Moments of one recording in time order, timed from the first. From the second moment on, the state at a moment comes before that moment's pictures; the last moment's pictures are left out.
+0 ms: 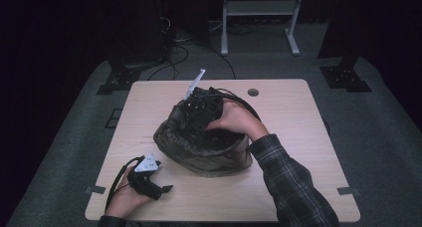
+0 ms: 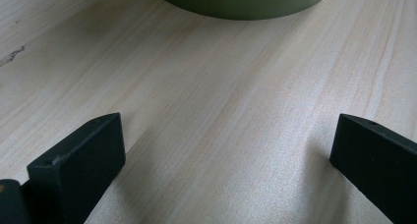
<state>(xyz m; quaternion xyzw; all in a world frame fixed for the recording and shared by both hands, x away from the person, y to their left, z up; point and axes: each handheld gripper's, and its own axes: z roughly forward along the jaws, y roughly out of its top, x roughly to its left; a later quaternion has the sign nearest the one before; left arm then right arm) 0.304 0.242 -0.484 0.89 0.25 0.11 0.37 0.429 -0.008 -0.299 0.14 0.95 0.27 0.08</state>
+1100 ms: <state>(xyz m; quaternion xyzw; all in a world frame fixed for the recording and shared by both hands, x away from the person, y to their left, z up) 0.304 0.242 -0.483 0.89 0.25 0.11 0.37 0.393 0.005 -0.311 0.10 0.96 0.26 0.06</state>
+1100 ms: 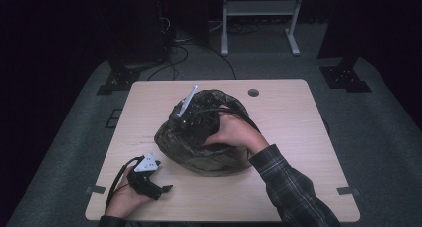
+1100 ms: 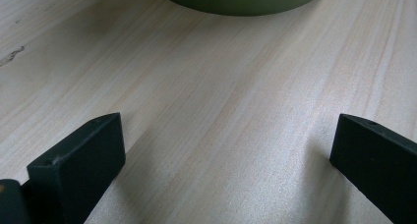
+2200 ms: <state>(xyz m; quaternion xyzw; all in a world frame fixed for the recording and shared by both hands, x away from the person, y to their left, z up) 0.303 0.242 -0.483 0.89 0.25 0.11 0.37 0.382 -0.173 -0.251 0.22 0.87 0.43 0.15</state>
